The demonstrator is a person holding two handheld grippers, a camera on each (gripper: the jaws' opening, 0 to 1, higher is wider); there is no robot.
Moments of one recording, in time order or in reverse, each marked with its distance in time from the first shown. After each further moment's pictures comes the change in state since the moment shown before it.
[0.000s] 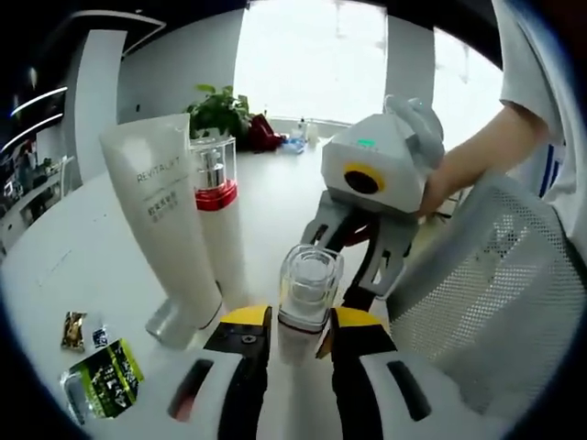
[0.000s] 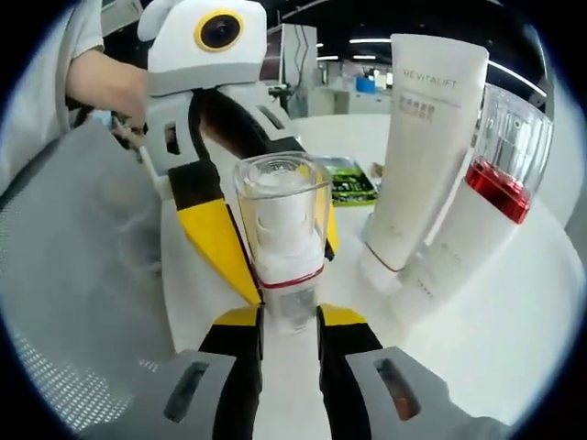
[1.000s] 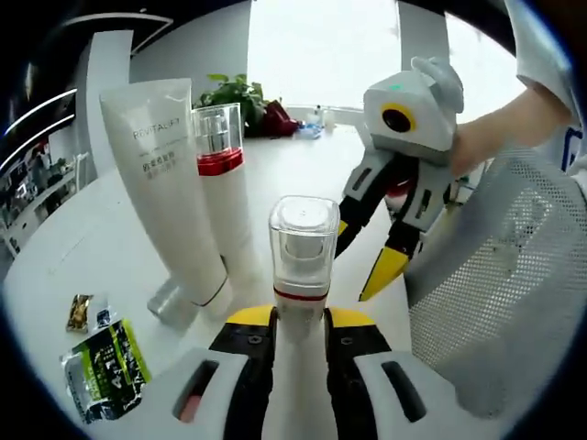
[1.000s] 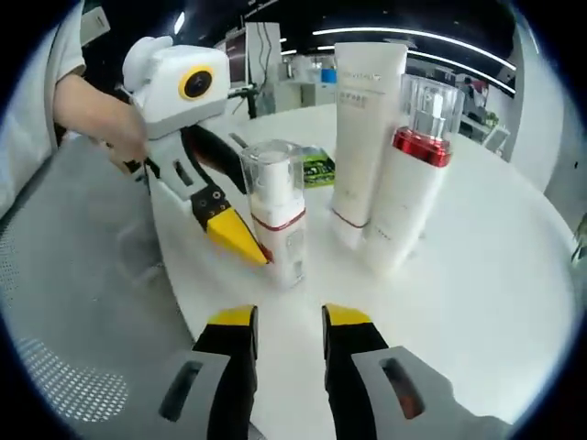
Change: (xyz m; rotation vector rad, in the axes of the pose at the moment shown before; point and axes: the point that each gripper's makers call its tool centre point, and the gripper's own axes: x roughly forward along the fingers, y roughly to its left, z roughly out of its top) left arm 0.012 0.009 -0.025 0.006 0.048 0.106; right arm -0.048 -0.005 -0.024 0.136 0.020 -0.126
